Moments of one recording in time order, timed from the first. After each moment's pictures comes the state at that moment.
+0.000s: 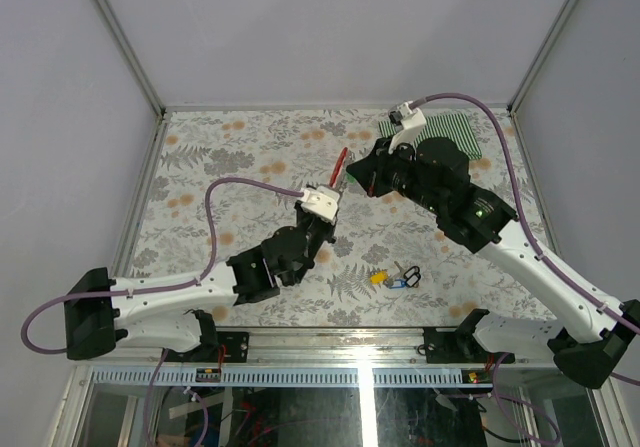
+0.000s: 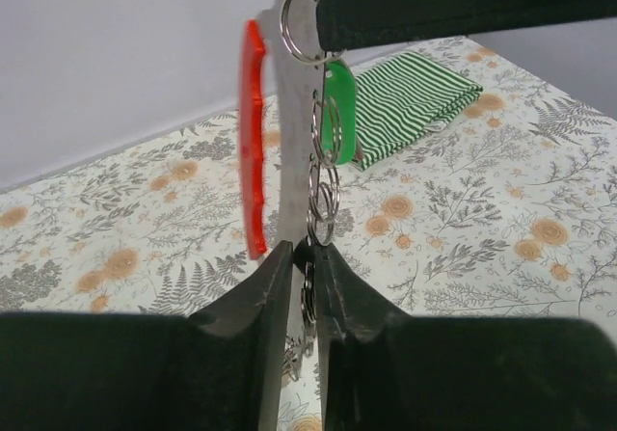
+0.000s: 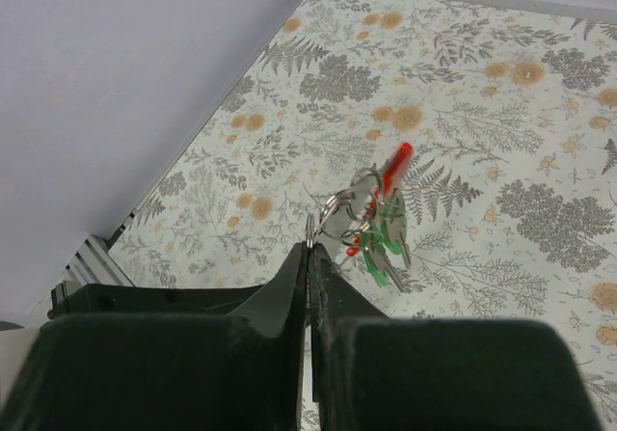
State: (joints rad) left arm -1.20 1.18 0.77 0.41 -0.74 0.06; right arm 0.77 1.14 1.26 -0.33 0.00 0.42
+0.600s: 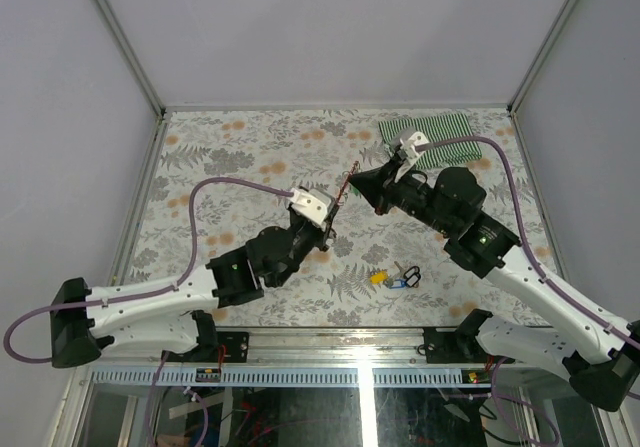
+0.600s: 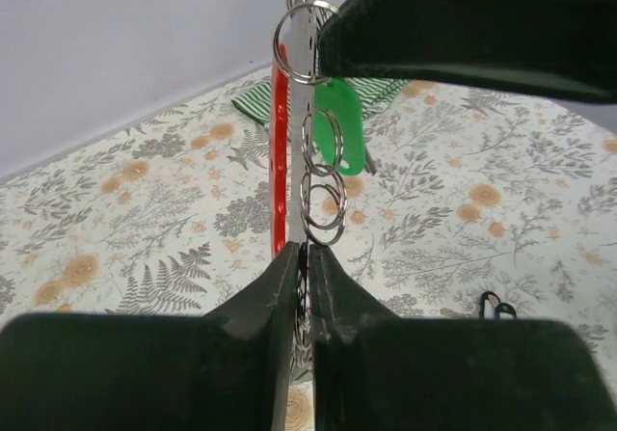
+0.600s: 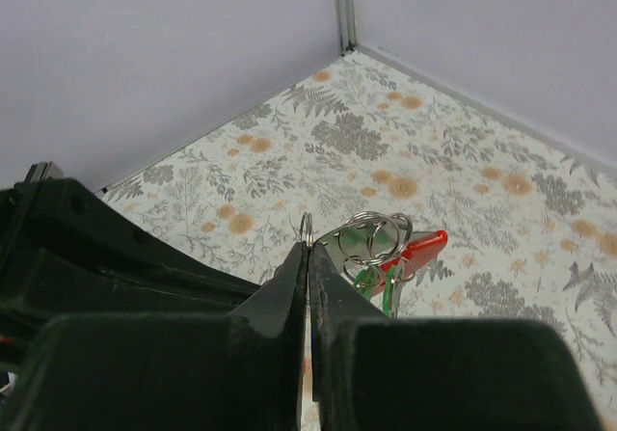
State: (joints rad) left arm -1.20 1.07 0.77 0.27 -0.60 0.02; right arm 0.77 0.98 1.00 -0.04 -0.14 0.15
